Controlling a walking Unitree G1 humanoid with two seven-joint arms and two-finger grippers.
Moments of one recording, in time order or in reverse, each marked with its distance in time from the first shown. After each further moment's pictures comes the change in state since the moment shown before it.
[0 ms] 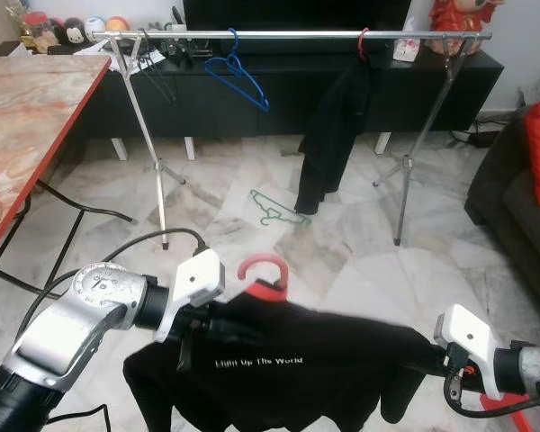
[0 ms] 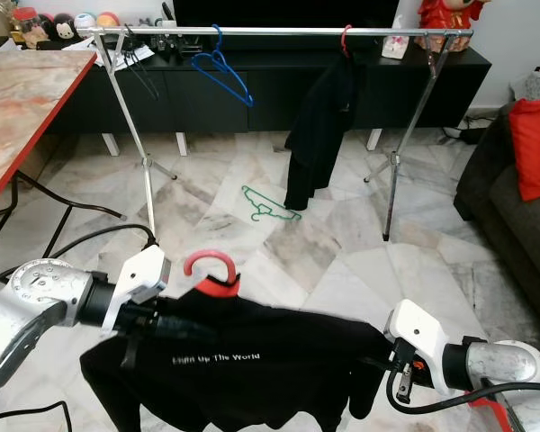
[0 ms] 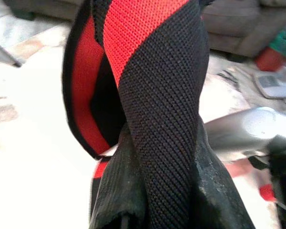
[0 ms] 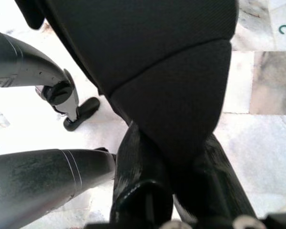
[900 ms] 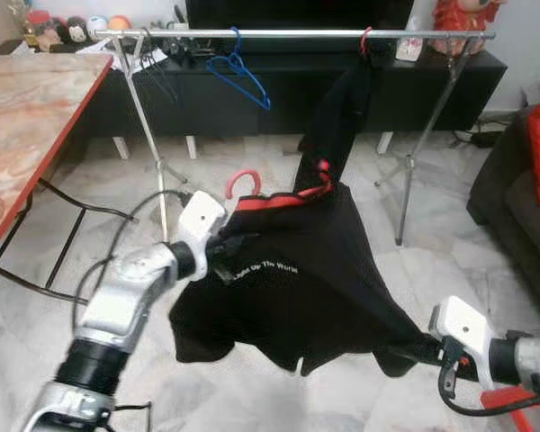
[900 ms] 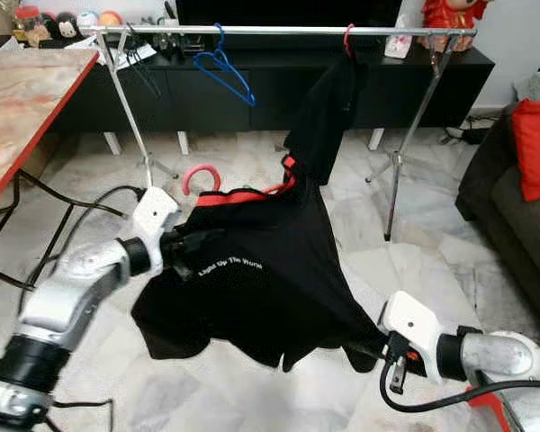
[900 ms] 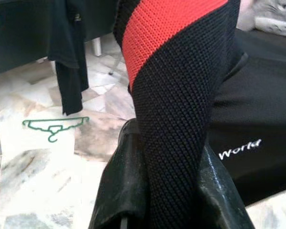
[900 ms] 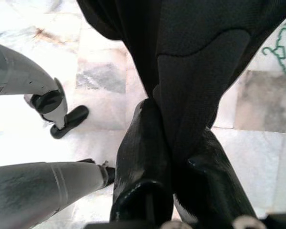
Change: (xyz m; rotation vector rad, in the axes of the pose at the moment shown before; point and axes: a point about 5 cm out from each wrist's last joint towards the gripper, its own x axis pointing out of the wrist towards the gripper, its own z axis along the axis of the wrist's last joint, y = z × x) left arm 0.023 0.069 0.003 -0.134 -0.255 0.679; right arm 0.001 0.000 0.018 -0.073 -0.031 -0.023
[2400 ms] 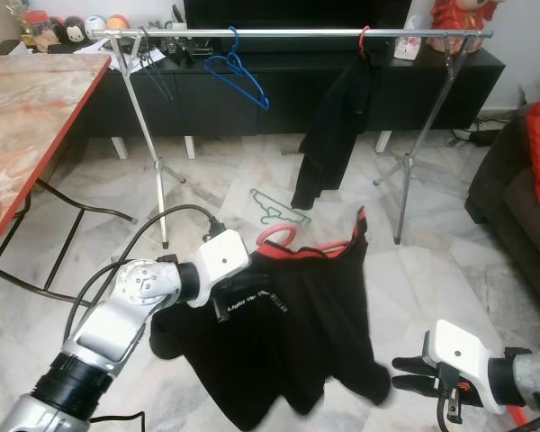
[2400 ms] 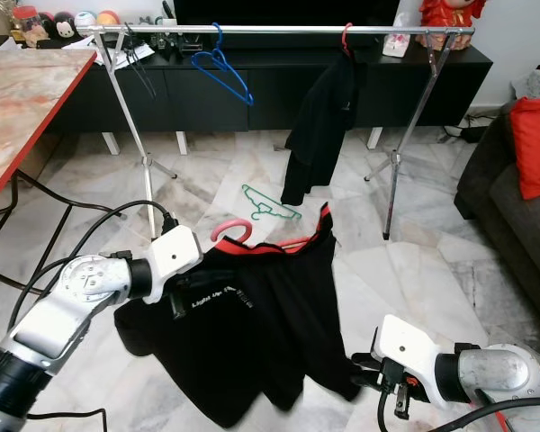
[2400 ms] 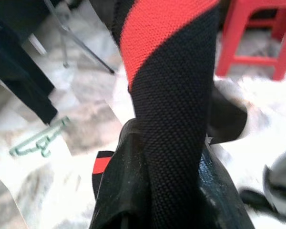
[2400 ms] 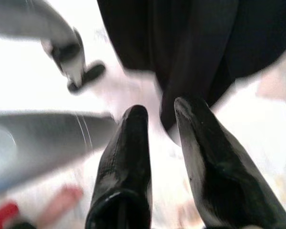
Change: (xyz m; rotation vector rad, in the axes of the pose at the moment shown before) left arm -0.026 -0.026 -0.013 0.394 0.172 -0.352; right arm -0.009 0.017 -0.015 -0.050 0.253 0.069
